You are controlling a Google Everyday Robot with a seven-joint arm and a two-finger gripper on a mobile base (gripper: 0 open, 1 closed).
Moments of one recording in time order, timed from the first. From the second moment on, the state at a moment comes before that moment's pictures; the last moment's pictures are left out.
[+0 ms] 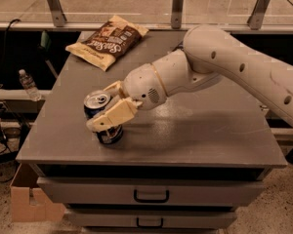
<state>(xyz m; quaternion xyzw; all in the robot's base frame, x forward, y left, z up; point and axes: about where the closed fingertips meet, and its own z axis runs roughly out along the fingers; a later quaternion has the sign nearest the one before) 0.453 0.101 0.895 -0.61 0.56 0.48 0.30</state>
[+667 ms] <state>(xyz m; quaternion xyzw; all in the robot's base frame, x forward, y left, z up) 0.474 0.088 0.927 -0.59 0.55 0.48 0.34</state>
